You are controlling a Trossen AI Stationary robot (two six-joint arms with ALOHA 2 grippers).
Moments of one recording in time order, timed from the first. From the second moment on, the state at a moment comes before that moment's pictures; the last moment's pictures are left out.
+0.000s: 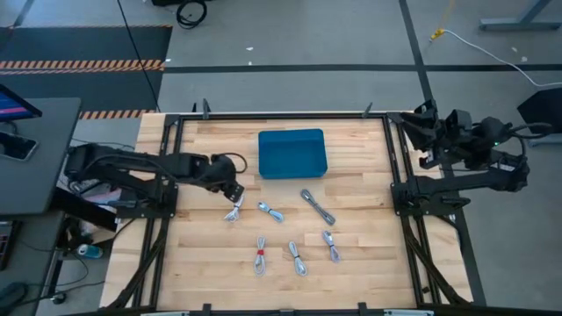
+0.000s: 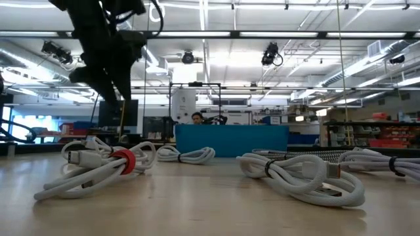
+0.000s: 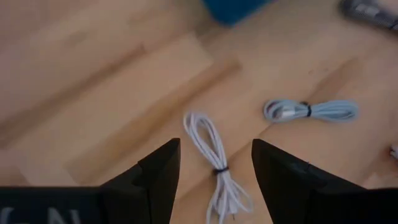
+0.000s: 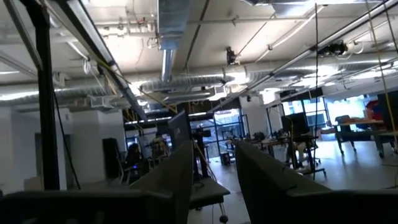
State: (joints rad) left arm 0.01 1.25 0.84 -0.72 -0.16 -0.96; right arm -0.02 0.35 0.78 0.04 0.19 0.04
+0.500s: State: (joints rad) left arm -0.02 1.48 0.84 -0.69 -0.03 -1.12; right arm -0.02 0.35 0.79 -0.02 0.19 0.04
